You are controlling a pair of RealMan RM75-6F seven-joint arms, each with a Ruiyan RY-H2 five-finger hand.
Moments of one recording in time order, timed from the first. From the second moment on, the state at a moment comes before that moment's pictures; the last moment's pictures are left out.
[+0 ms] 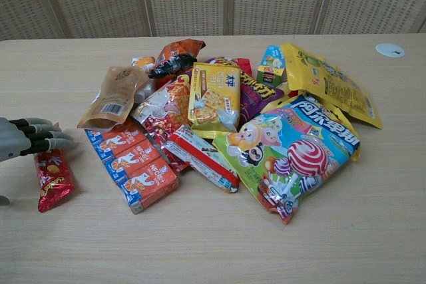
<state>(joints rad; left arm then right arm) -0.50 -1.42 0.14 -1.13 1.72 0.94 0.06 0.07 -1.13 0.10 -1.63 -1.45 1.51 -0.10</state>
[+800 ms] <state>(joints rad) -0.49 -1.41 0.10 -1.22 1.73 1.13 0.13 0.07 -1.12 0.10 -1.64 -1.45 1.51 -0.09</state>
